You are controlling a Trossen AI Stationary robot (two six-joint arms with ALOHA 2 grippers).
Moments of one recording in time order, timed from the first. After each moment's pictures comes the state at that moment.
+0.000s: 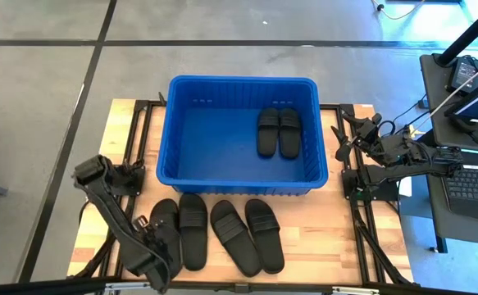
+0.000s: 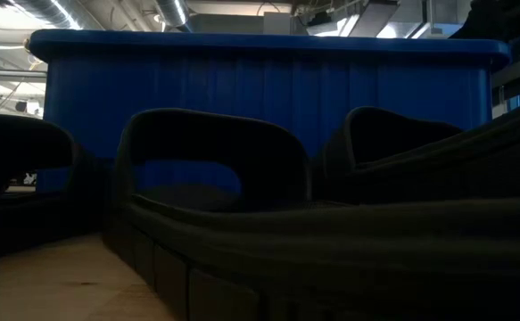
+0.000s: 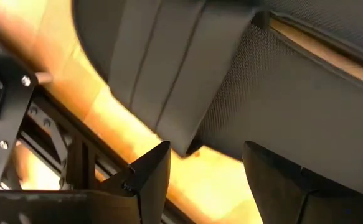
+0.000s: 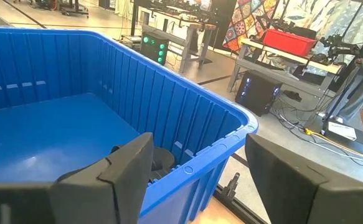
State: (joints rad) left arm -0.95 1.85 1.40 -1.38 -0.04 -1.64; right arm 0.11 0.24 0.58 -0.56 0.94 0.00
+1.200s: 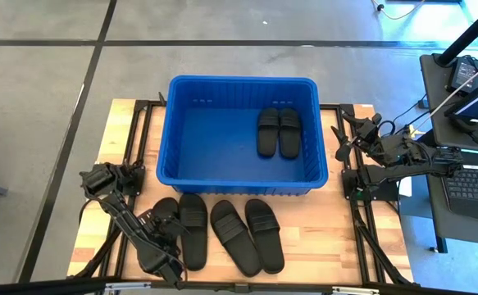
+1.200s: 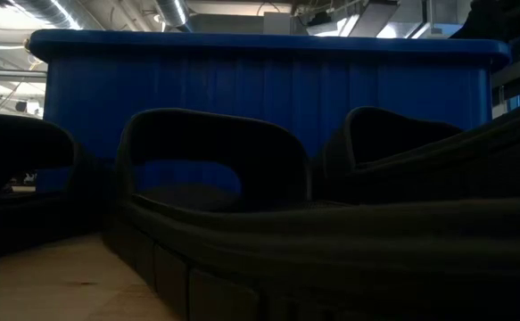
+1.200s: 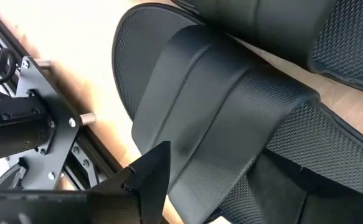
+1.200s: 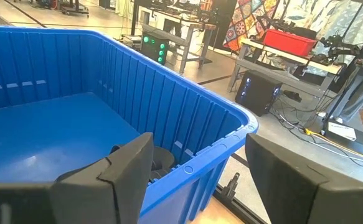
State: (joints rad) left arm -0.89 1.95 1.39 -1.46 -0.15 -1.59; right arm 0.11 0.24 0.58 -0.56 0.94 0.00
